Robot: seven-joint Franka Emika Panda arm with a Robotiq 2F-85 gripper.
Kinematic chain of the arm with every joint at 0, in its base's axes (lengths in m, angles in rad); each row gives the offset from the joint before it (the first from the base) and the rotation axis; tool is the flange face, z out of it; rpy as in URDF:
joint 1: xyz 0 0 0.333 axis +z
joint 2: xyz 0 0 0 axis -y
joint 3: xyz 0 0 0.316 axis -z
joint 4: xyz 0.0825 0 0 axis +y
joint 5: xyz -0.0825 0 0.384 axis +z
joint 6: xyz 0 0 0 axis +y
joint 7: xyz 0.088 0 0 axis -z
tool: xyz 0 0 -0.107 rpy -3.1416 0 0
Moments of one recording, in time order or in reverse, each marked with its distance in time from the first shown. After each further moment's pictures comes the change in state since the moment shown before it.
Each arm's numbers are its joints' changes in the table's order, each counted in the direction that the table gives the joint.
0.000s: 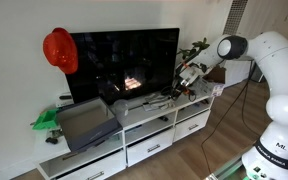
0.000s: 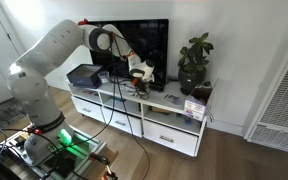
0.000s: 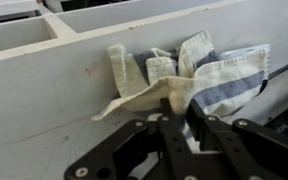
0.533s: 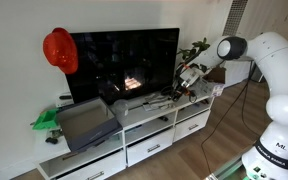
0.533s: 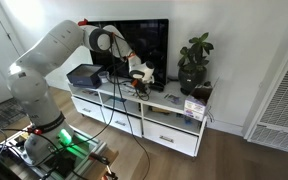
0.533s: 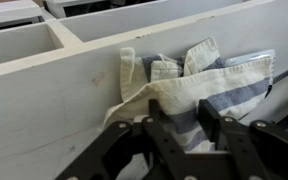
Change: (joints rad) arm 0.000 -0.009 0.008 0.009 0.024 -0.001 -0.029
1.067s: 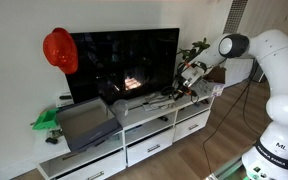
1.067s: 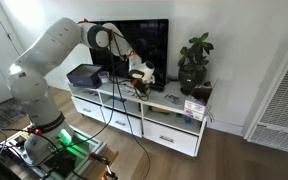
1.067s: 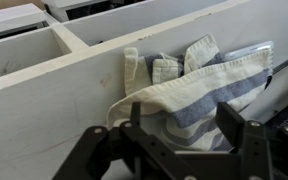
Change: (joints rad) arm 0.000 0.039 0.019 0.049 0.063 -0.013 -0.004
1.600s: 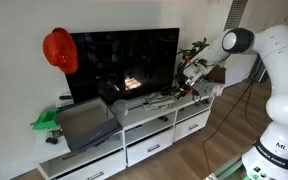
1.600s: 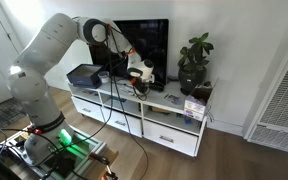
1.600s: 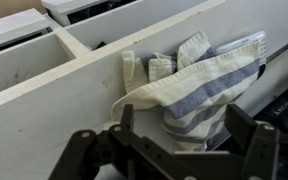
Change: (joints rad) arm -0.003 0.079 0.006 0.096 0.074 -0.038 -0.001
